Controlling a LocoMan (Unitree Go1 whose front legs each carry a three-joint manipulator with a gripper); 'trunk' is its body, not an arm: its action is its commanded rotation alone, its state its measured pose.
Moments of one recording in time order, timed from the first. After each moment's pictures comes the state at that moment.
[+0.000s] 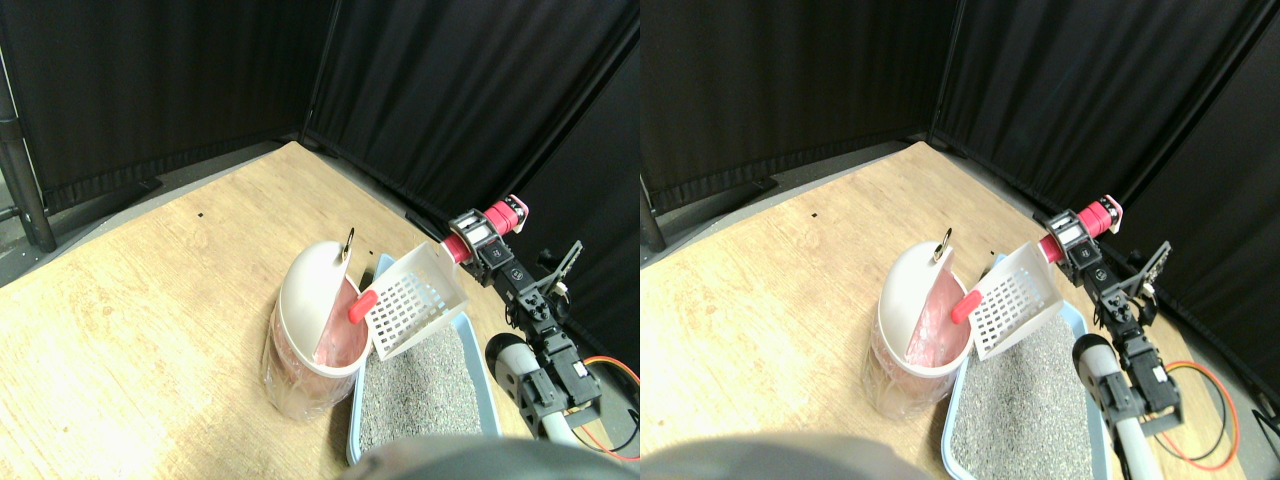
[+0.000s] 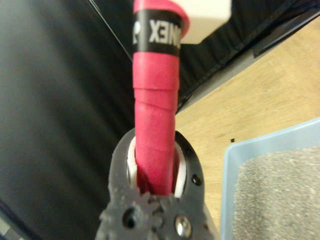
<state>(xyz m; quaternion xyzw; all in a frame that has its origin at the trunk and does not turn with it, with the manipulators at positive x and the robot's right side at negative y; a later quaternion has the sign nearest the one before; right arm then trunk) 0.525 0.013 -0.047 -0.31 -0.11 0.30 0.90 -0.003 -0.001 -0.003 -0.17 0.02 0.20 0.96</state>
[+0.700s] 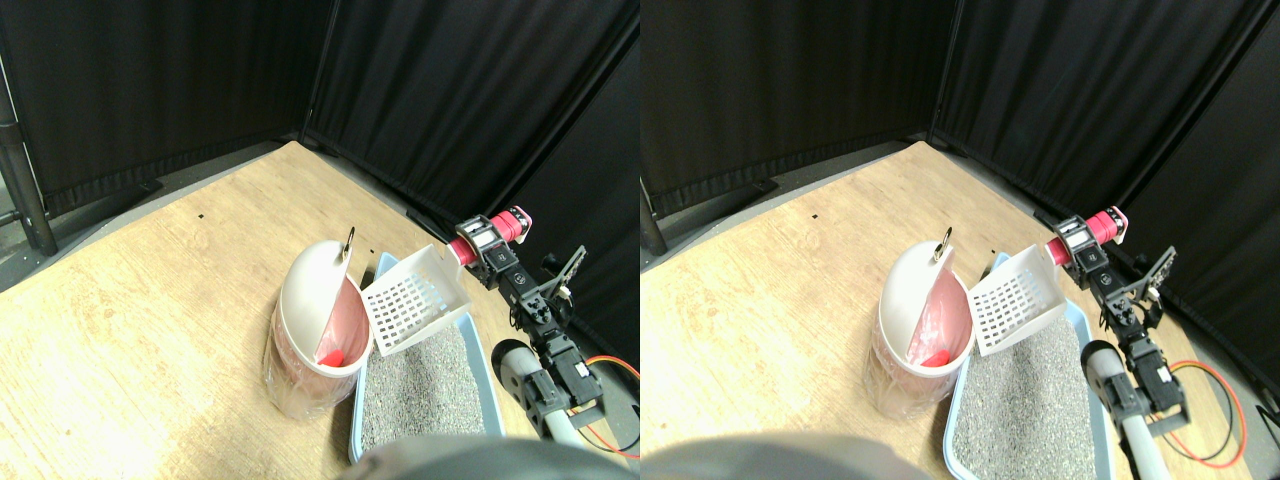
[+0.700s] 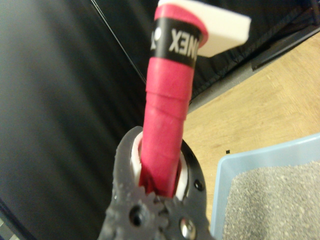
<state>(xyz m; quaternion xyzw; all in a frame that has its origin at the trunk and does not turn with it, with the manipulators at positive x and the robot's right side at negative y) 0.533 -0.005 -0.051 -0.26 -0.12 0.29 0.91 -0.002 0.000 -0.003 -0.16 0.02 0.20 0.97</state>
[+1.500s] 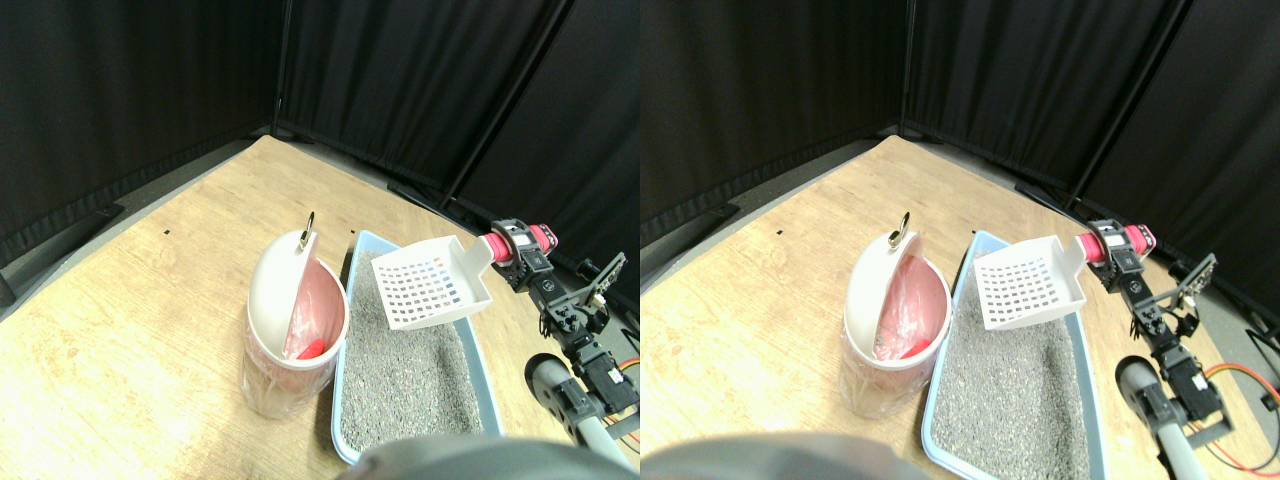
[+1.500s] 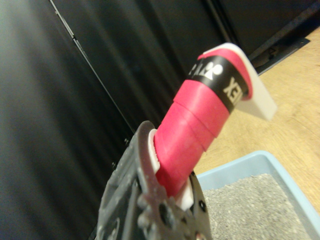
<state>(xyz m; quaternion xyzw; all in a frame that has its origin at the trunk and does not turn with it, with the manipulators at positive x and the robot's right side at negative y) 0.533 -0.106 -0.062 -0.07 -0.07 0.18 0.98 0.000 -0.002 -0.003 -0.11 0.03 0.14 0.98</state>
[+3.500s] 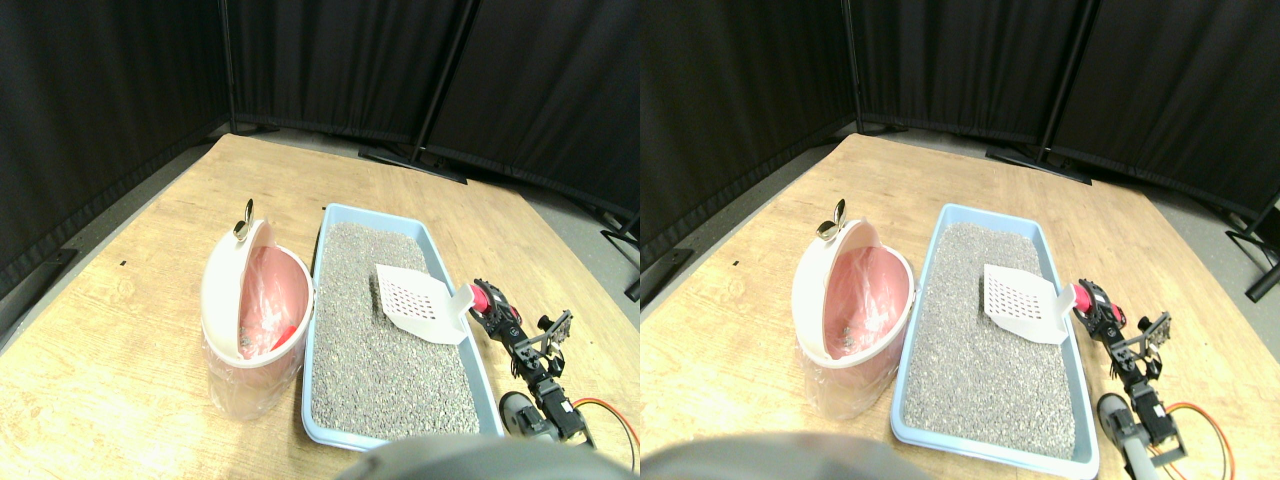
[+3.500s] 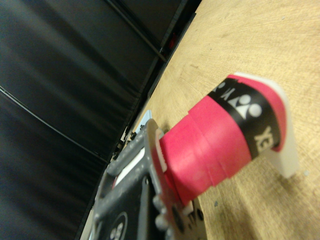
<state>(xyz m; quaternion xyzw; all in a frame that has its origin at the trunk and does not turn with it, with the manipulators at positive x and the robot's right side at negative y) 0.517 -0.204 -0.205 0.13 0.07 0.06 0.99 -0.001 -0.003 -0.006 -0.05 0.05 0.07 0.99</state>
